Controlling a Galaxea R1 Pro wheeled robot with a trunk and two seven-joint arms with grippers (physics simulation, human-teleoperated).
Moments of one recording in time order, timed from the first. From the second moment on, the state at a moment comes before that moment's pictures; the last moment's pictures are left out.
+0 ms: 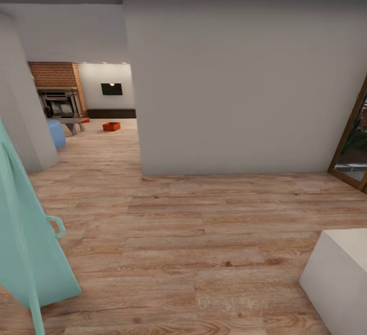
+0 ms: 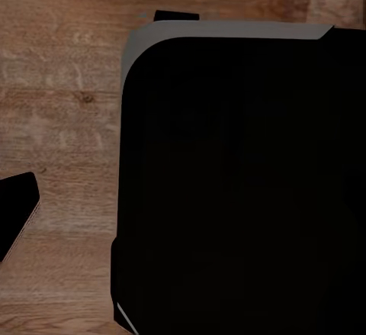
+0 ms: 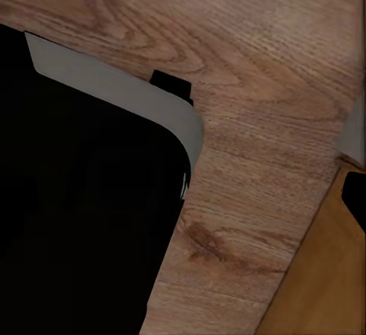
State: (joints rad) left arm 0.00 0.02 0.01 -0.06 0.08 -0.04 -0.01; right arm -0.12 -0.03 0.53 0.03 -0.18 -0.08 0.00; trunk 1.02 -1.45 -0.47
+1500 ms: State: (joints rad) left arm 0.00 0.02 0.01 -0.06 0.08 -0.04 -0.01; right arm -0.12 -0.03 0.53 0.03 -0.18 -0.08 0.00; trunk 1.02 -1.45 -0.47
